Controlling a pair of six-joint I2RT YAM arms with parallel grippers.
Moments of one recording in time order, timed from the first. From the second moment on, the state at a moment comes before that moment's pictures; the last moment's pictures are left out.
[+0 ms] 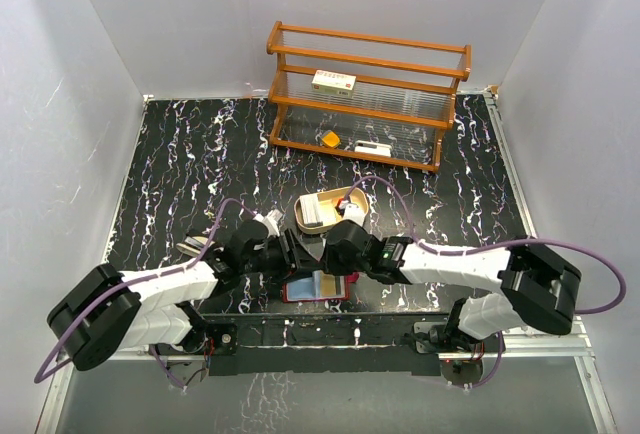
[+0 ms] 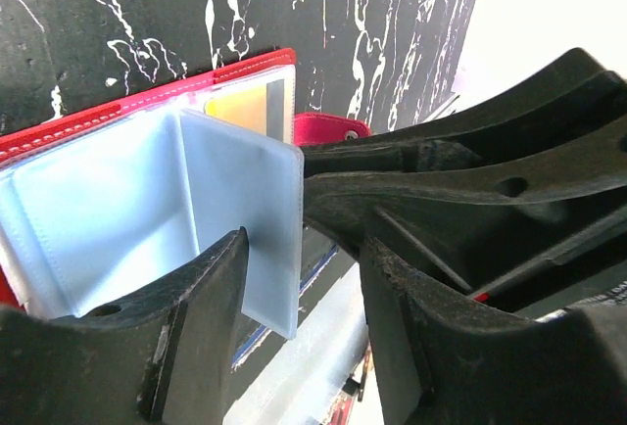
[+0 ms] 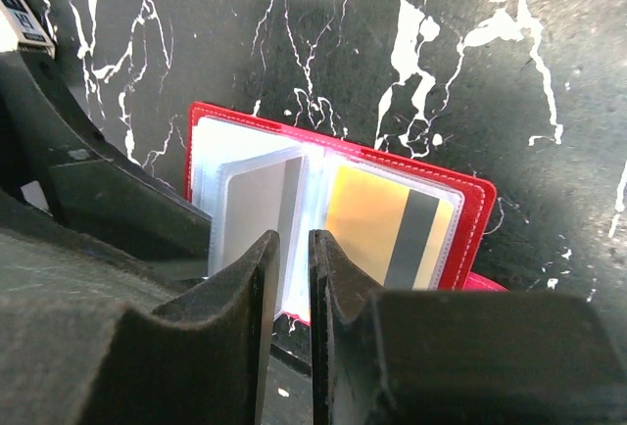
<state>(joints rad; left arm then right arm) -0.79 1.17 0.30 0.28 0.35 -1.22 1.07 1.38 0.69 -0.13 0.17 0.94</state>
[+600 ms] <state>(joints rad) -0.84 1.20 0.33 0.20 0.29 -1.16 1.07 1.29 0.66 -0.20 0.23 0.93</state>
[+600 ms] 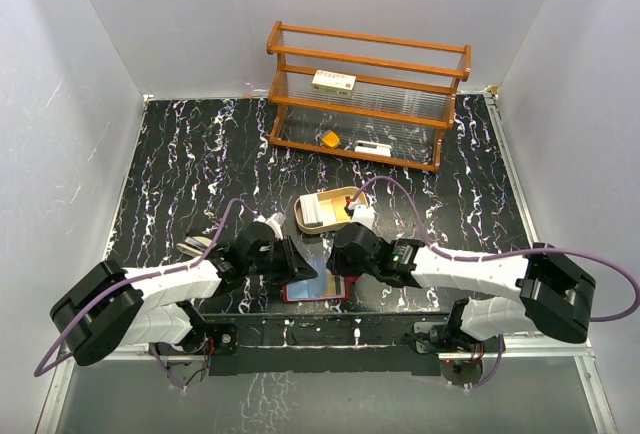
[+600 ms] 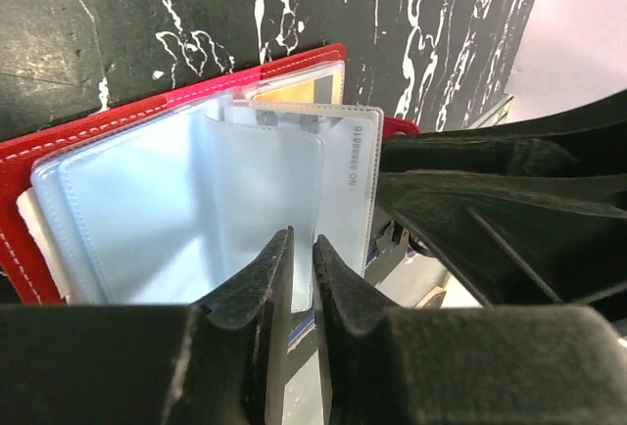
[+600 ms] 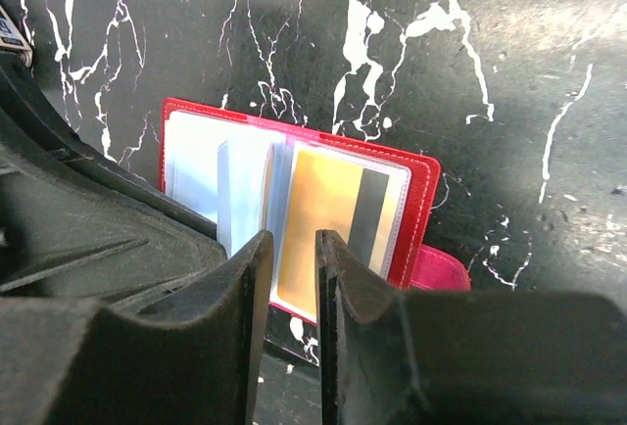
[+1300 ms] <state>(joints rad) -0.84 0.97 0.45 -0.26 0.03 -1.08 1.03 1.30 0.87 -0.39 0.37 0.78</state>
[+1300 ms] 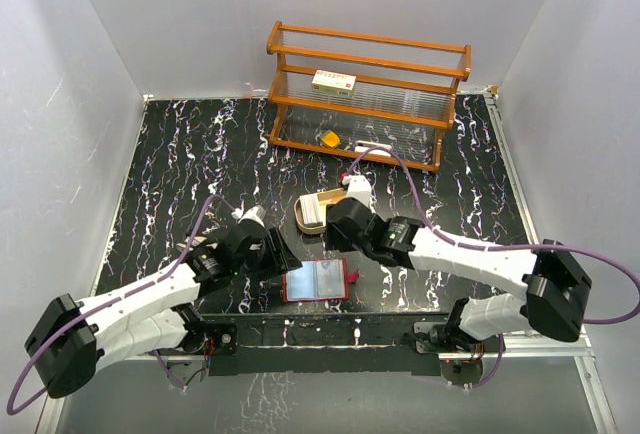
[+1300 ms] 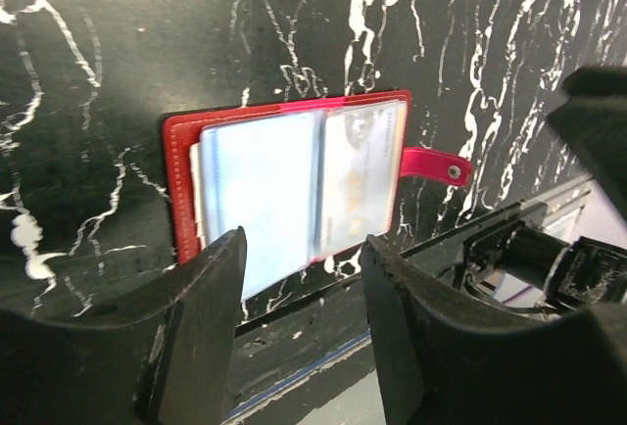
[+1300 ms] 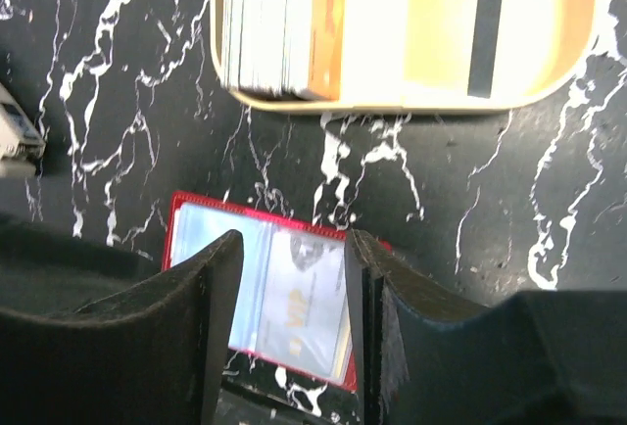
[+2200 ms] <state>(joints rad) -0.75 0.86 0.41 -0.36 0.00 -1.05 0.77 1.64 1.11 -0.26 0.08 0.63</state>
